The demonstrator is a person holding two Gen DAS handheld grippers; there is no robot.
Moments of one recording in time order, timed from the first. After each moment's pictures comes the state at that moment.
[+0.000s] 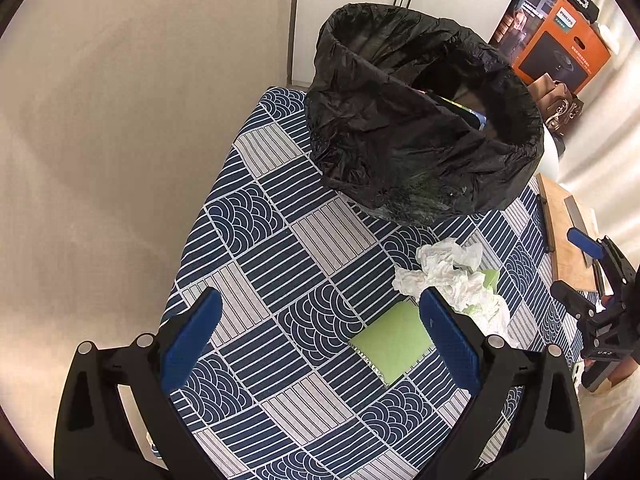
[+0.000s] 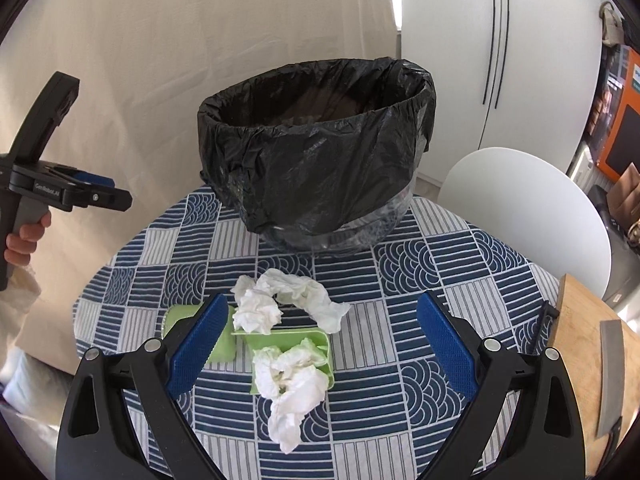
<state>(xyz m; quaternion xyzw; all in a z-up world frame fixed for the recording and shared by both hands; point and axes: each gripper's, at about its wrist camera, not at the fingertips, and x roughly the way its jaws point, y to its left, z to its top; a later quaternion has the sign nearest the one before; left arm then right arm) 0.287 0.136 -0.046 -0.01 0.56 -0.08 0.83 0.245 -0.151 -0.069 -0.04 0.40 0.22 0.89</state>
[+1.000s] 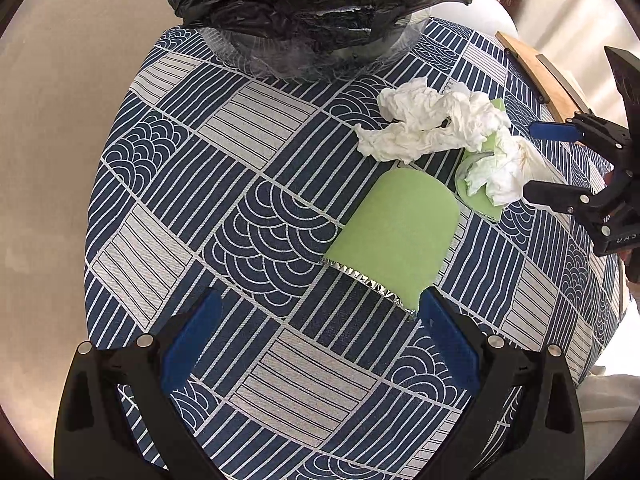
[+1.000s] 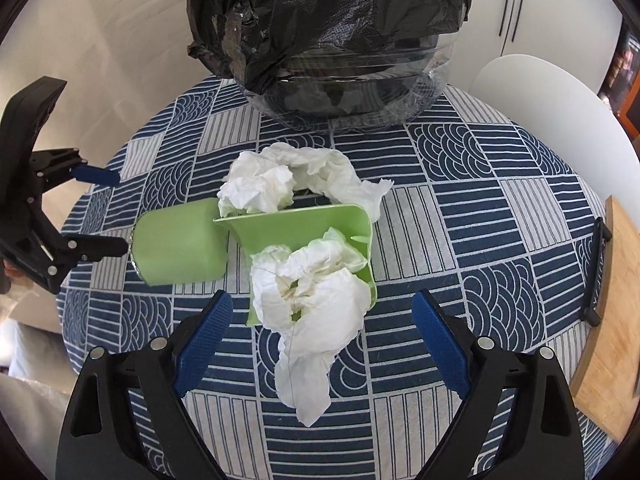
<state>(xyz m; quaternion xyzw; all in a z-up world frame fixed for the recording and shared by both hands) 0.239 0.097 -0.155 0.12 0.59 -0.20 0.77 0.231 -0.130 -0.163 -0.06 0.51 0.21 0.83</state>
